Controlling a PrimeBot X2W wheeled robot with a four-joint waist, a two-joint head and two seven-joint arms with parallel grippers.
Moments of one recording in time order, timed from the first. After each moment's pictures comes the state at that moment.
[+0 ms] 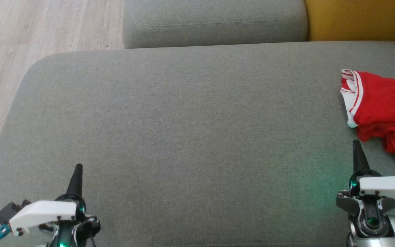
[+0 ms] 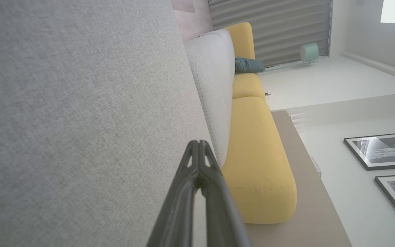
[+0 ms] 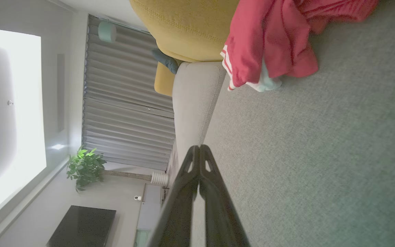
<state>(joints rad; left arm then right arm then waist) -0.03 0.03 0.04 0.33 -1.33 -0.08 0.03 -0.13 -0.04 -0.10 0.38 1.29 0.12 0.04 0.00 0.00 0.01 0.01</state>
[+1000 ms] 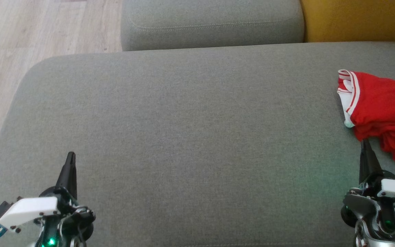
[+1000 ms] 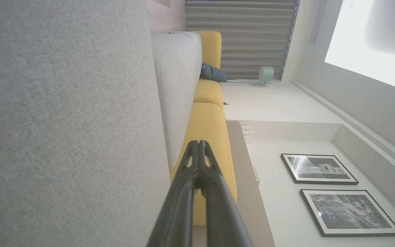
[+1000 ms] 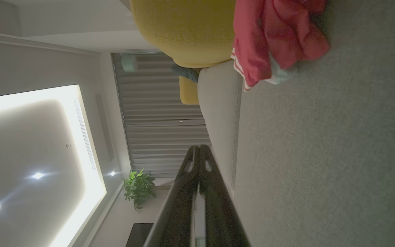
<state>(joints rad) -0.05 0.03 0.08 0.28 -1.60 -0.12 0.11 -0.09 -0.04 -0.13 0.29 1.60 0.12 0.11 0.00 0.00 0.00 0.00</state>
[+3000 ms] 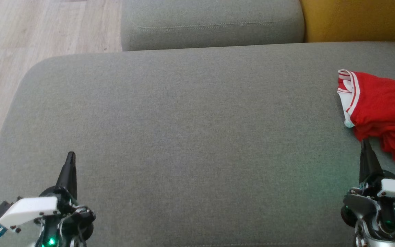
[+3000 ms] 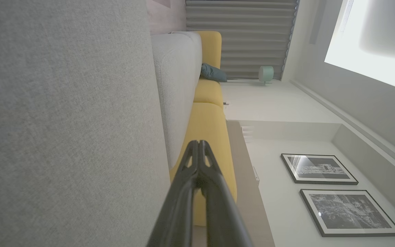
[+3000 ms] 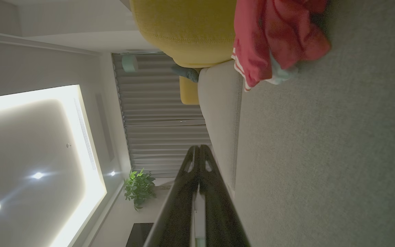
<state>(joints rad) -0.05 0.03 0.08 0.28 -1.60 -0.12 0.11 -0.09 -0.04 -0.13 0.28 1.60 0.12 0.11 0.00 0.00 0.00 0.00</state>
